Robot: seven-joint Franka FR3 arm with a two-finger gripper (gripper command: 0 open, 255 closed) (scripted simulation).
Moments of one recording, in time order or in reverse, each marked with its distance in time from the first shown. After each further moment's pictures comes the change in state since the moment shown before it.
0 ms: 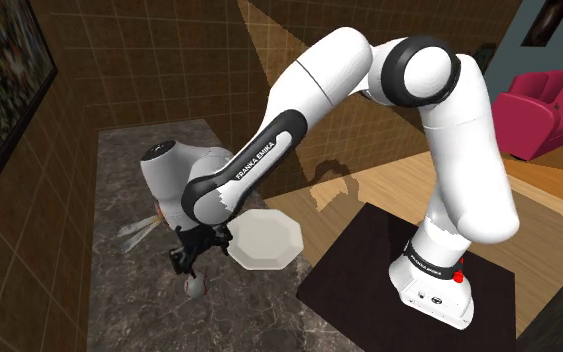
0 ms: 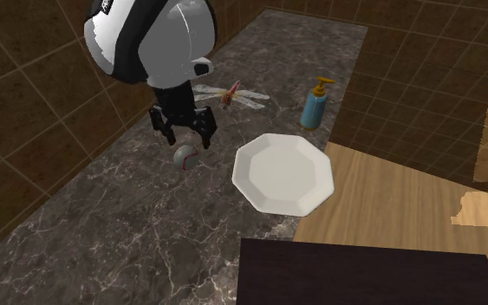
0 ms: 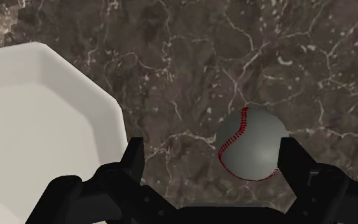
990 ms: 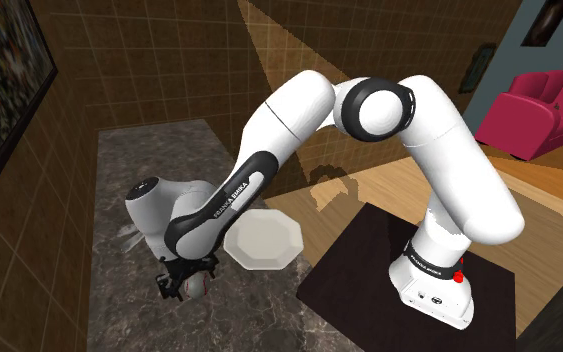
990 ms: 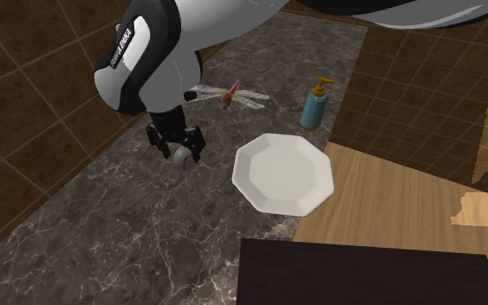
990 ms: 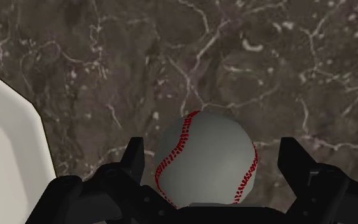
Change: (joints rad) arm 0.094 0.248 -0.053 0.209 -0.057 0.030 0.067
